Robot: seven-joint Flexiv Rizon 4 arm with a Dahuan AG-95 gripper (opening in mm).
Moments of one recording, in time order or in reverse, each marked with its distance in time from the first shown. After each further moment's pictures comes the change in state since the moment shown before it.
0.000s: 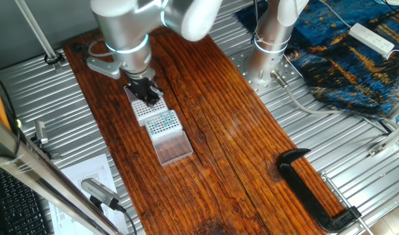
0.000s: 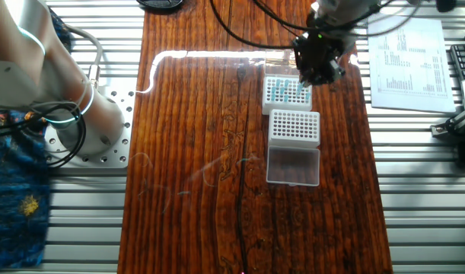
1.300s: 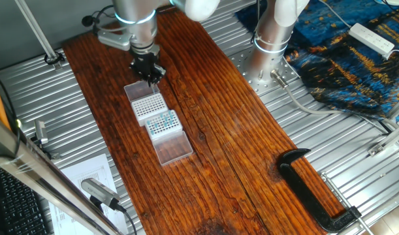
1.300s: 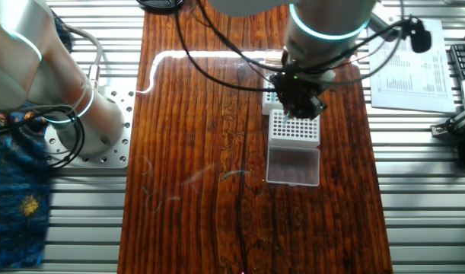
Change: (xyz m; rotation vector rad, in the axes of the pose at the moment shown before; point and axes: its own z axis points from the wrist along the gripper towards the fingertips) arm 0.072 -0.026 0.010 0.058 -0.054 -0.040
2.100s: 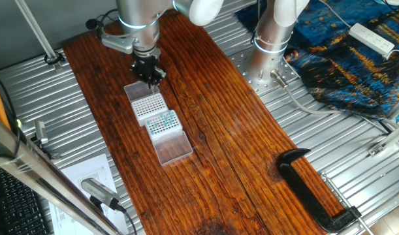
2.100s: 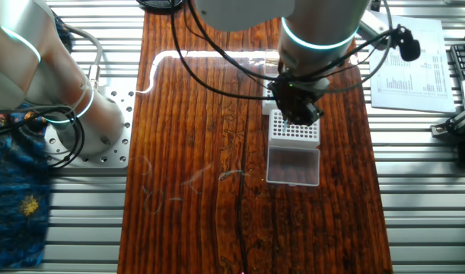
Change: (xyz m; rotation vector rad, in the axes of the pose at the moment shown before) arm 0.005 -0.003 0.017 -0.007 0.000 0.006
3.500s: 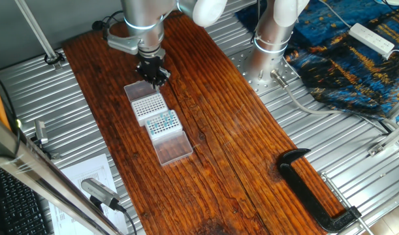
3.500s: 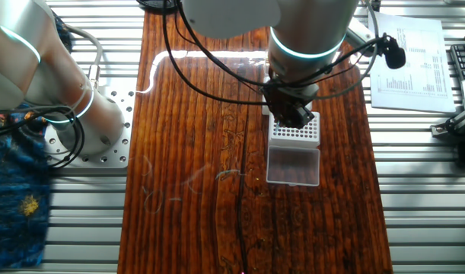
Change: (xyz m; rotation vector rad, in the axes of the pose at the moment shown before) arm 0.008 0.007 0.013 -0.004 -0.009 -0.012
